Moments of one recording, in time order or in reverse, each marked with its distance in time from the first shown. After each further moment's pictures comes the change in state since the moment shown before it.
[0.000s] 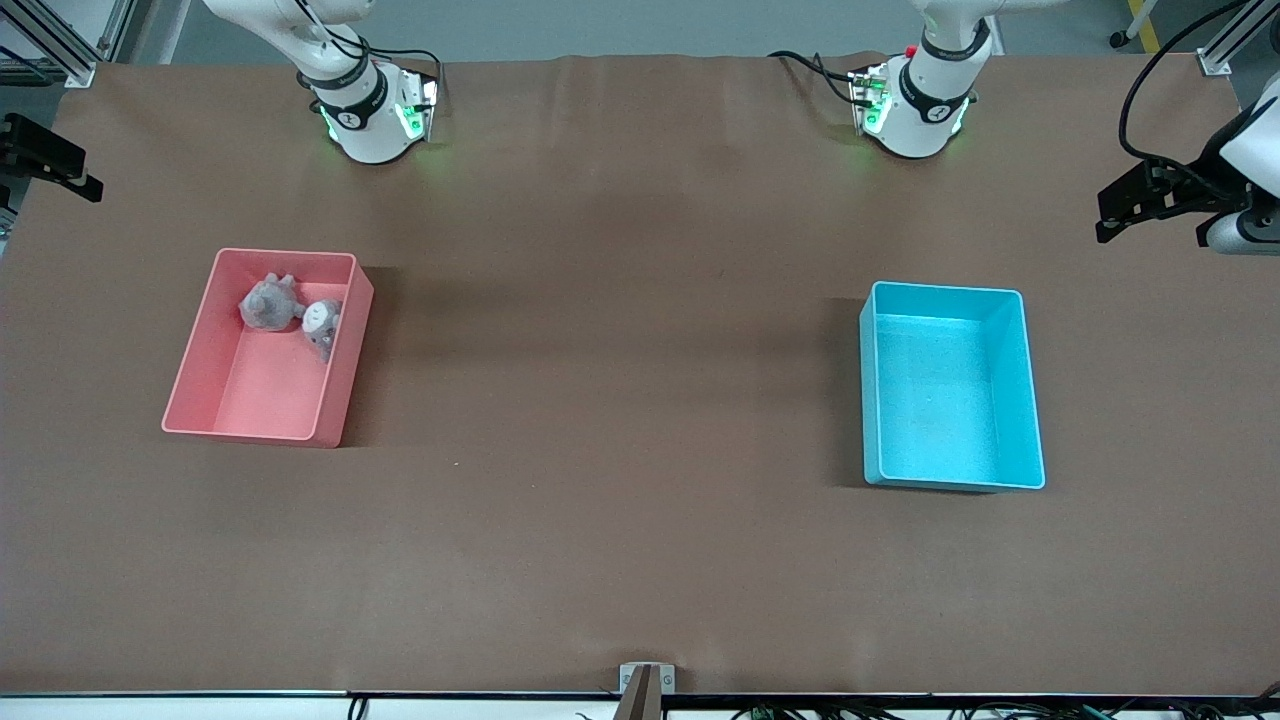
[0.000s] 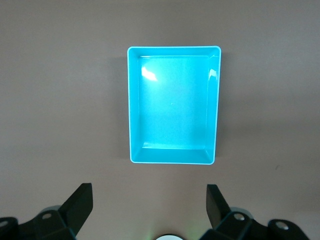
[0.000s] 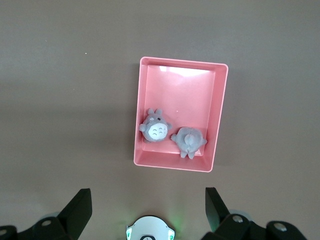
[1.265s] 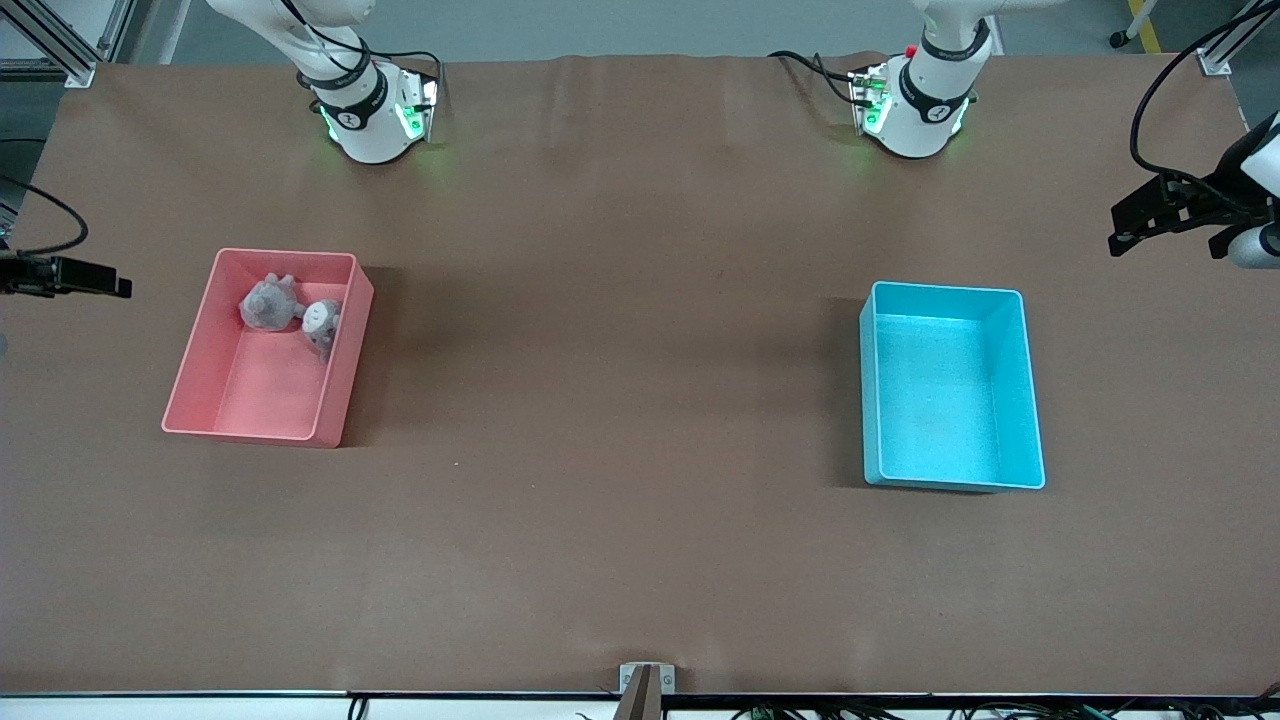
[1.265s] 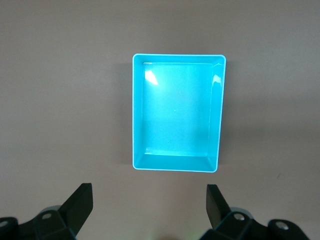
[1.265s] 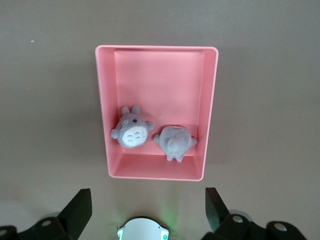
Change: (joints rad) left arm 0.008 0.021 0.012 0.015 0.000 0.024 0.000; right arm -0.104 0.259 -0.021 -0.030 -0.001 0.101 -0.050
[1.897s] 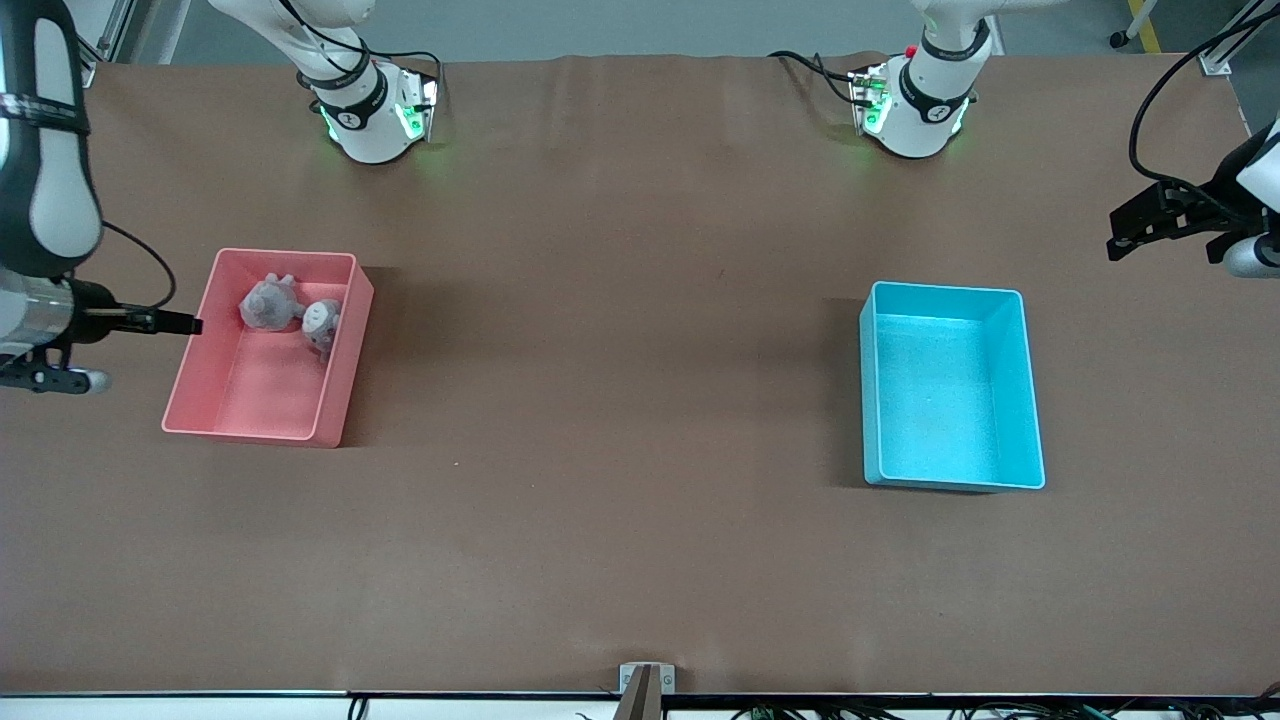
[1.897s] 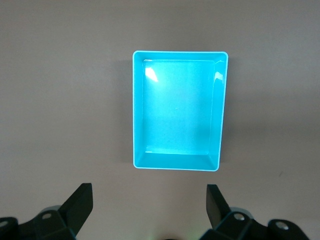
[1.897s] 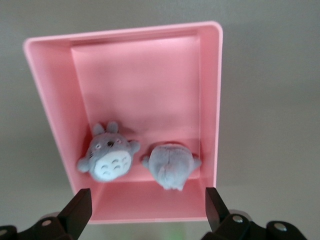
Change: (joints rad) left arm 0.002 0.012 -0.001 -0.001 0.002 -0.003 0.006; right arm -0.023 -0.032 -0.001 -0.446 -0.006 0.411 0.065
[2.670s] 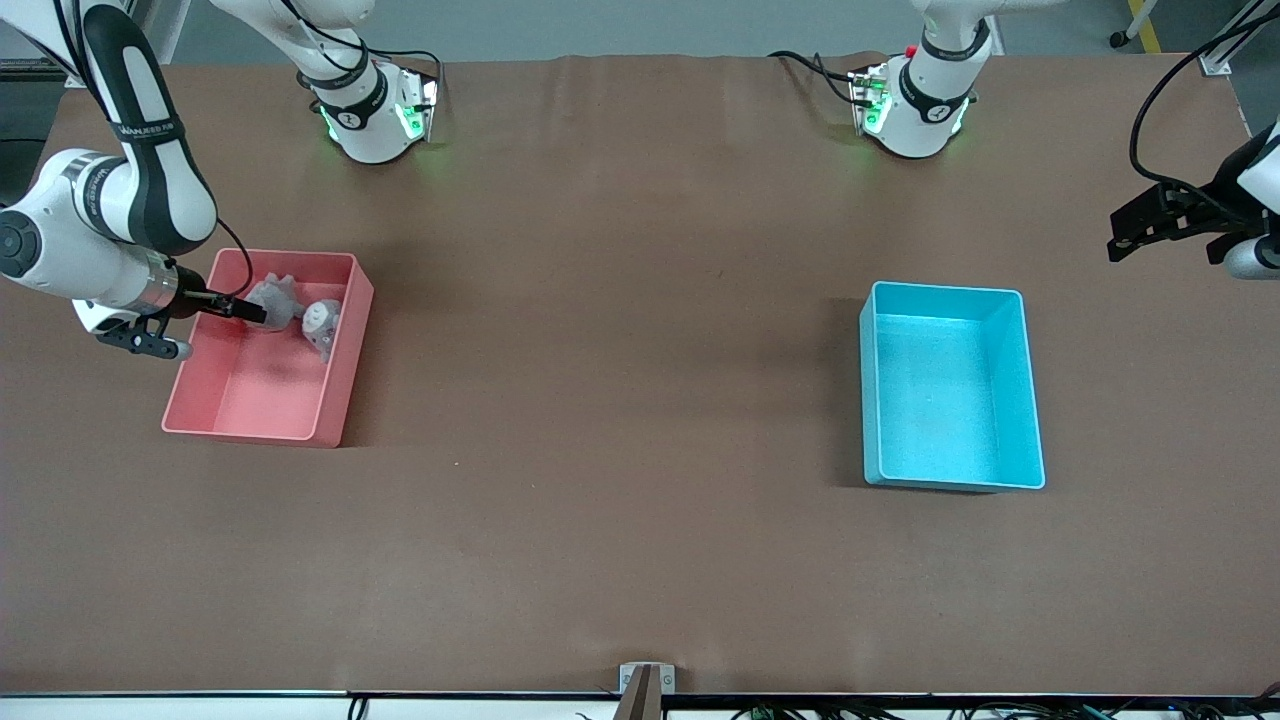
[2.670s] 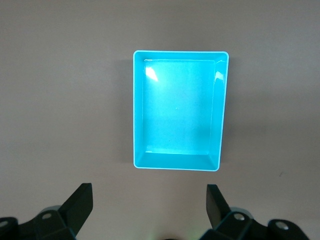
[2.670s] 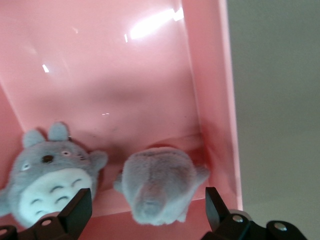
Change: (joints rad) left arm 0.001 0.001 0.001 0.001 0.000 -0.001 0.000; right arm -0.053 -0.071 -0.005 -0.445 -0.024 0.447 0.092
